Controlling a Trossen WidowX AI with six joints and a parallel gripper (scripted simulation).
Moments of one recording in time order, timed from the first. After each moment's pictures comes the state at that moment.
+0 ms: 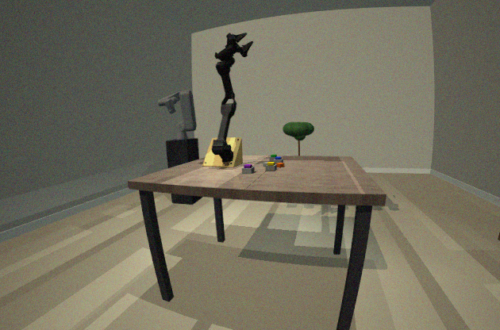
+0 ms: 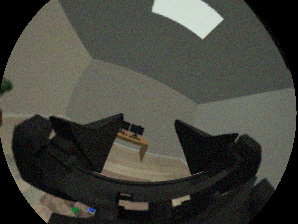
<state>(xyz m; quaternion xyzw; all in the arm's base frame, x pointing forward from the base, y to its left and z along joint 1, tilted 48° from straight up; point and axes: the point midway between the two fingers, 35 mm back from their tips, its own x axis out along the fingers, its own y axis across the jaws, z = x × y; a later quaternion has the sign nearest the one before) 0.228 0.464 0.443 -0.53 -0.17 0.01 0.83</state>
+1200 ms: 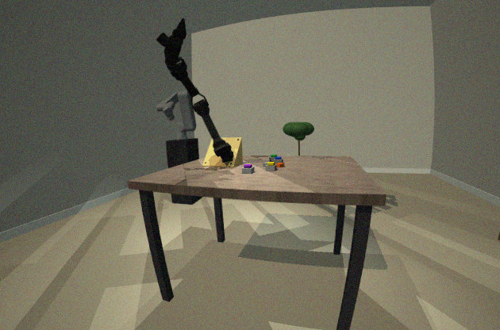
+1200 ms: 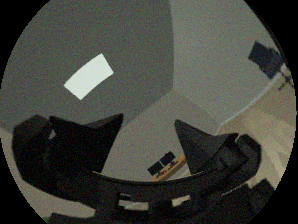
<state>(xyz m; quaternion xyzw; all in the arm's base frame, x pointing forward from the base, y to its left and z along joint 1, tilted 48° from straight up) 0.033 0.196 0.709 -0.02 -0.41 0.11 0.91</state>
